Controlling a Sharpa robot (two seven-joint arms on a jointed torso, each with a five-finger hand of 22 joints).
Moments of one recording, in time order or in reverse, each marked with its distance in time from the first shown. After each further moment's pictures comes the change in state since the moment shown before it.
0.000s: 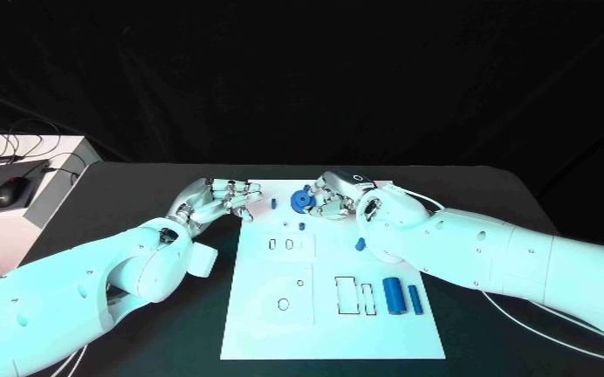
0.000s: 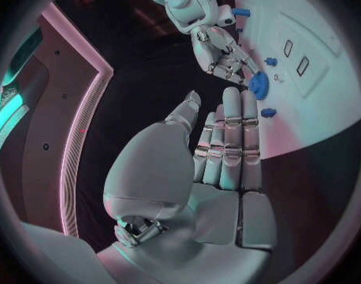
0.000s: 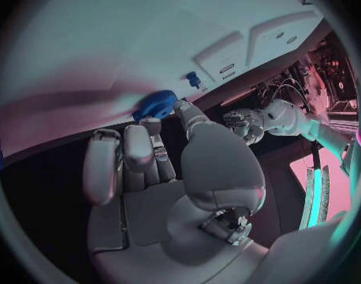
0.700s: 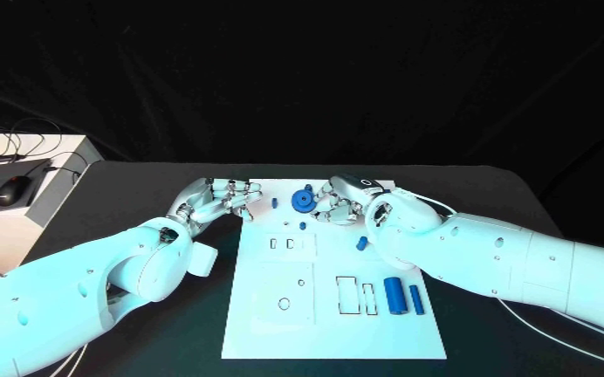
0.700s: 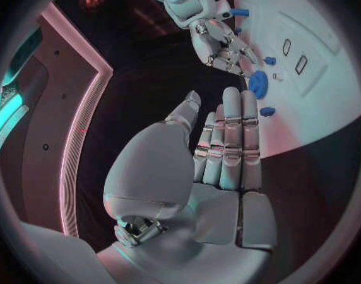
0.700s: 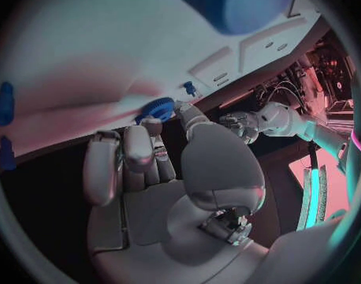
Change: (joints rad) left arm 0.000 -0.004 0.000 0.001 0.000 0.000 0.000; left_hand 0.000 0.000 0.000 0.000 0.000 0.000 0.000 0.000 0.000 0.000 0.000 0.000 0.000 0.000 0.000 0.000 0.000 0.000 0.000 0.000 0.000 0.000; right arm -0.007 -0.066 -0.005 0.075 -0.014 0.008 -0.005; right_hand -0.005 0.005 0.000 0.000 0.005 0.006 -0.006 -0.005 0.004 0.009 -0.002 0.008 0.007 0.000 0.000 0.004 -0.001 0.000 0.000 0.000 0.014 0.001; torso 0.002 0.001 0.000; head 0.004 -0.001
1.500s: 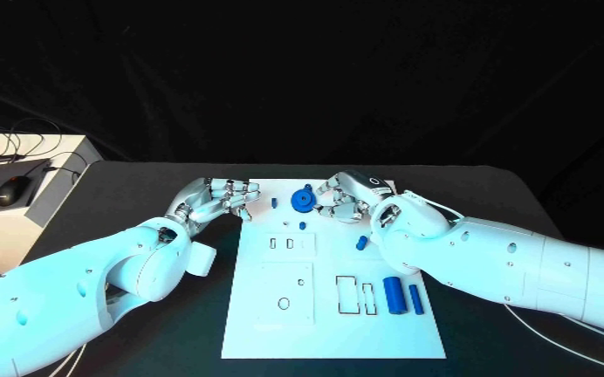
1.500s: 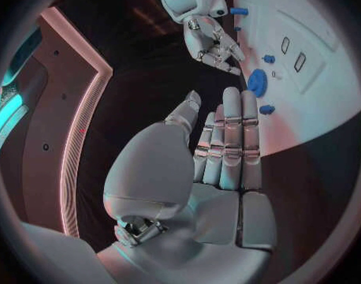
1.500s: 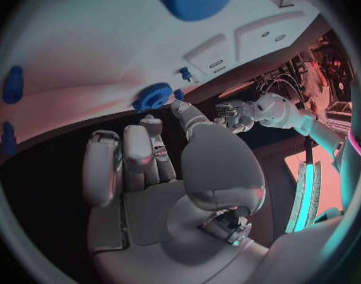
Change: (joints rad) left arm 0.000 -0.001 0.000 -0.006 0.000 0.000 0.001; left_hand 0.000 0.000 0.003 -0.003 0.000 0.000 0.000 0.000 0.000 0.000 0.000 0.000 0.000 0.000 0.000 0.000 0.000 0.000 -0.004 0.004 0.008 -0.006; right arm -0.008 -0.037 0.002 0.051 0.000 -0.121 0.002; right_hand 0.000 0.000 0.030 -0.030 0.012 0.008 -0.001 0.002 -0.002 0.005 -0.001 0.000 0.006 0.000 0.000 0.001 -0.003 -0.016 0.000 0.000 0.012 0.000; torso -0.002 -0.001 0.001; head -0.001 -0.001
